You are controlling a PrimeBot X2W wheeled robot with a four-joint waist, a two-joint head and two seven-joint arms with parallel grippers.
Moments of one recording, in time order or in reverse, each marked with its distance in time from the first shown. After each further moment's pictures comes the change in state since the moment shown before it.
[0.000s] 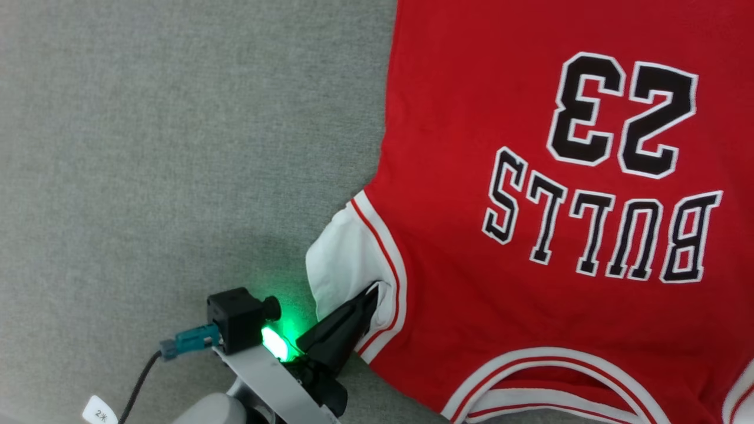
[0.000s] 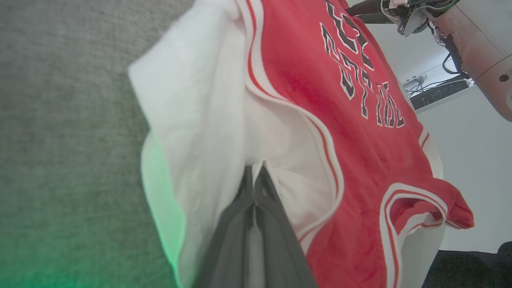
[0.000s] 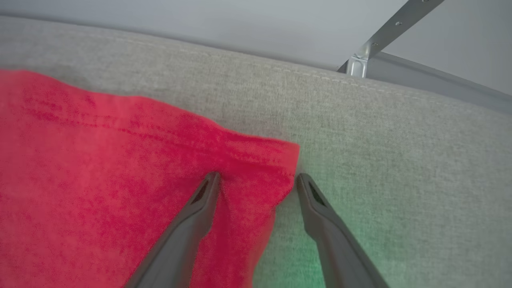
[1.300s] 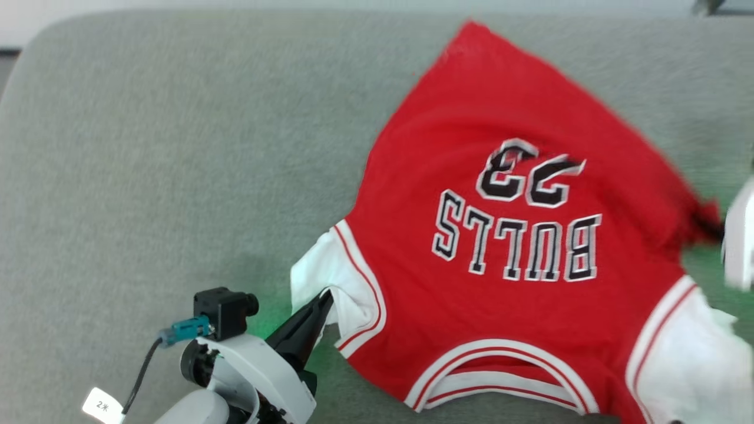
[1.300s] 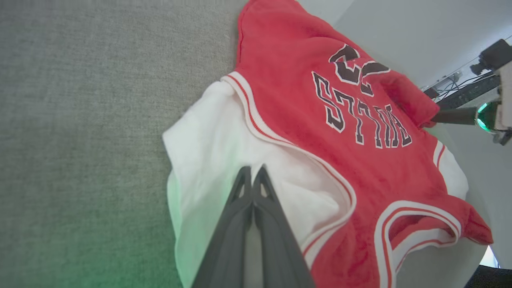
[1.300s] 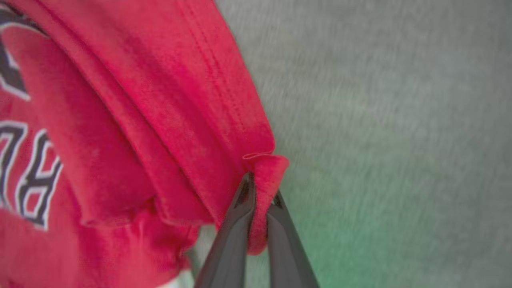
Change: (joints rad) left arm -0.020 -0.001 0.006 0.173 -0.002 0.056 0.016; right arm 0.721 -0.211 0.221 -0.455 0.589 0.000 -0.018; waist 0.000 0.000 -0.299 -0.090
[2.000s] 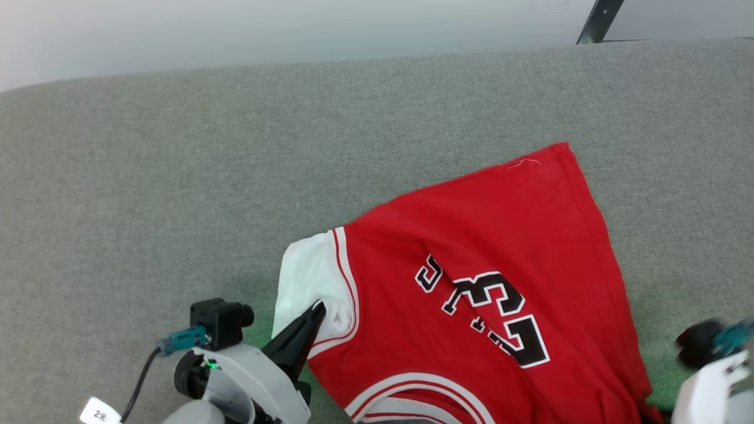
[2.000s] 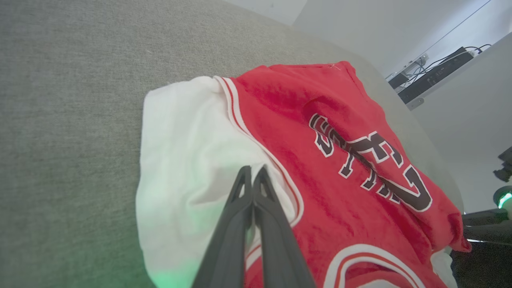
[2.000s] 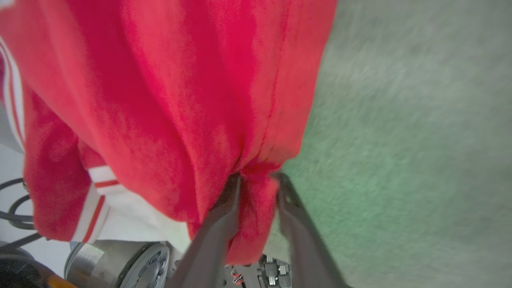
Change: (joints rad) left arm 0.026 0.014 -0.006 0.005 -0.007 0.024 0.002; right arm 0.685 0.075 -0.157 -0.542 -0.044 0.000 0.161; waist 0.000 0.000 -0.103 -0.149
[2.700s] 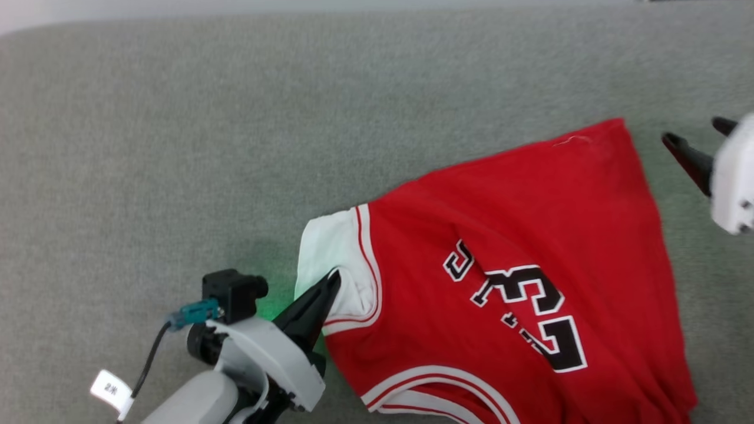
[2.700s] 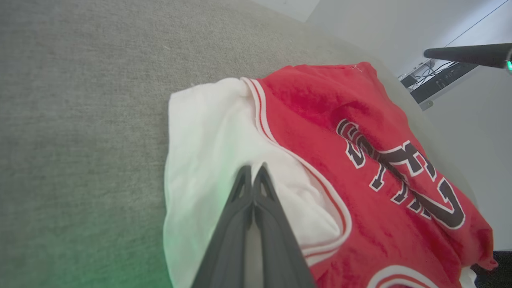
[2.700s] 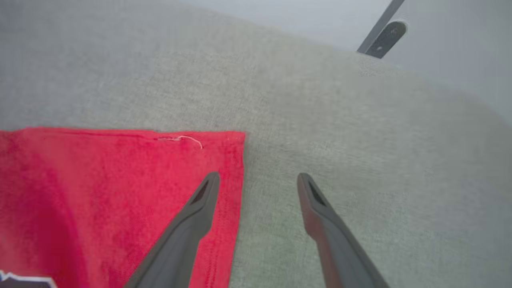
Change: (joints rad) left arm -0.081 -0.025 -0.012 -0.003 0.035 -0.012 -0.005; right arm -0.709 0.033 0.000 0.232 -0.182 0.000 -0.115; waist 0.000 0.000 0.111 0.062
